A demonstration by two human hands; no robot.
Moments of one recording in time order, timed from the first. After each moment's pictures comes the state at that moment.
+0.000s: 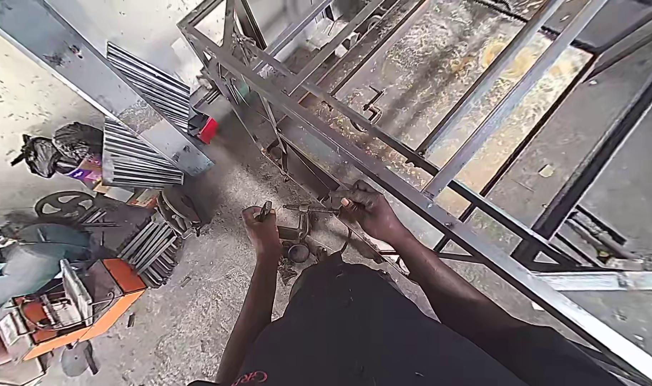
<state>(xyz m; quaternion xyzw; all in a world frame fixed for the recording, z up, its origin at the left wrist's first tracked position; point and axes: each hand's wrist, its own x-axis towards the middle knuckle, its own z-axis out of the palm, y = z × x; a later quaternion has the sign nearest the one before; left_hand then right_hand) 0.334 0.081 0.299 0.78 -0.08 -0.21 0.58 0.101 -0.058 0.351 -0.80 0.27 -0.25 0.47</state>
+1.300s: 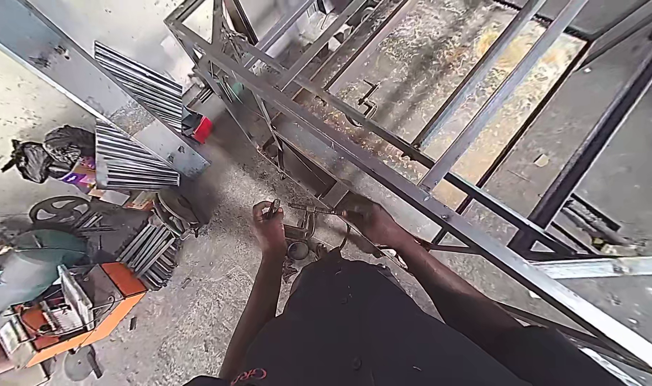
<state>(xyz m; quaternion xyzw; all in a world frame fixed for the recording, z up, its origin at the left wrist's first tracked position) 0.314 0.073 0.299 0.73 -0.09 -0.26 0.62 0.078 -0.047 0.325 -0.81 0.30 -0.17 0.48</state>
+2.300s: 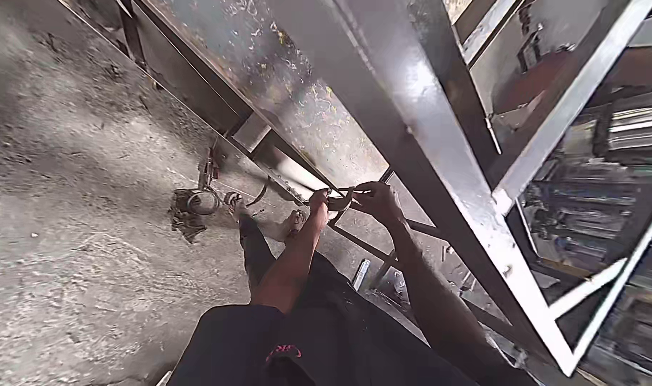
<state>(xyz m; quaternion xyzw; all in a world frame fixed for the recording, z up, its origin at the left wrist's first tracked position) -0.011 -0.025 0.030 0.58 0.05 -0.72 0.38 -0.127 -0.109 0.165 -0.66 0.65 0.07 0.36</state>
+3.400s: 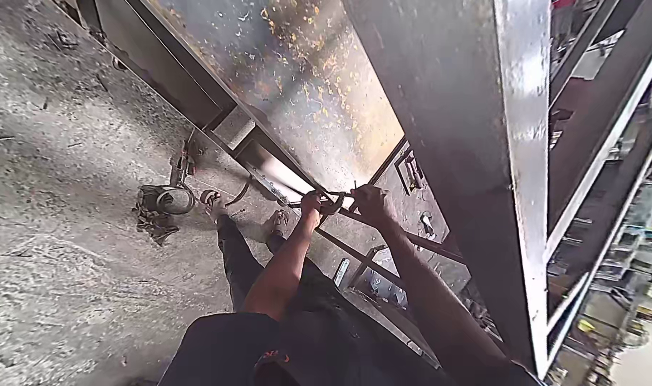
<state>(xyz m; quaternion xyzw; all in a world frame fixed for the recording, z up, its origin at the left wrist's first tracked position) -0.011 -0.046 0.028 0.55 0.07 -0.74 0.37 -0.133 -0.129 0.157 -0.69 0.66 0.17 0.24</state>
